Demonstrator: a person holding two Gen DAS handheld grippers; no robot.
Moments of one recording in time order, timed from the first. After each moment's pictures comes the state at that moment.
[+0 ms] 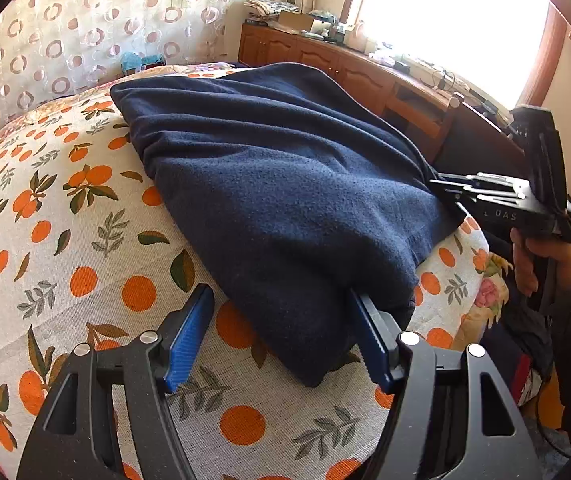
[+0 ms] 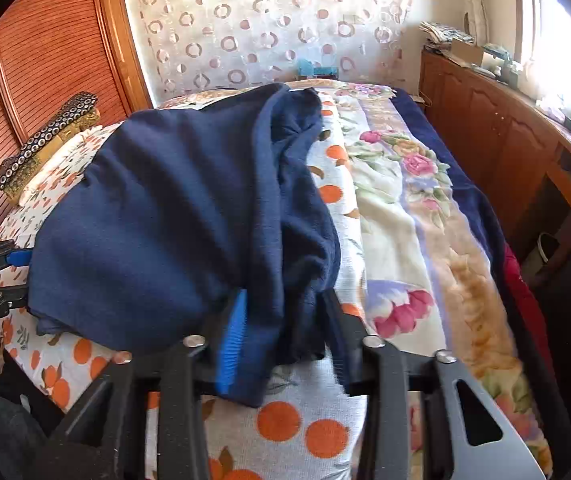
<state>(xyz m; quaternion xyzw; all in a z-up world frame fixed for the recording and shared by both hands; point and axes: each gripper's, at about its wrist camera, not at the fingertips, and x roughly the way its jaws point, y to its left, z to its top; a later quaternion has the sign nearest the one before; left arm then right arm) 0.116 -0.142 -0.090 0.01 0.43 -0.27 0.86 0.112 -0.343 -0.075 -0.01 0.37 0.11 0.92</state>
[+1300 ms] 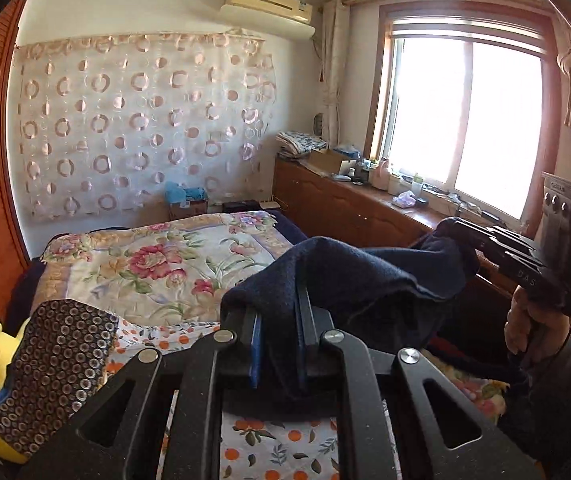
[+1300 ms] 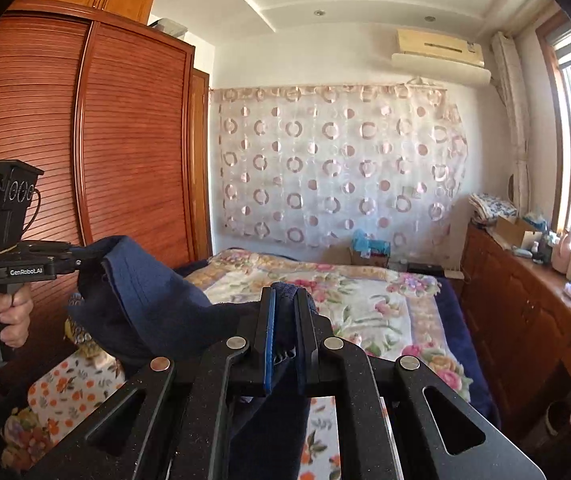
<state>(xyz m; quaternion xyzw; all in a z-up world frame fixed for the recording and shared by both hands) 0.186 -0.017 0.167 -0.02 0.23 -0.23 0.95 0.120 -0.273 0.173 -0.05 0.09 0.19 0.98</state>
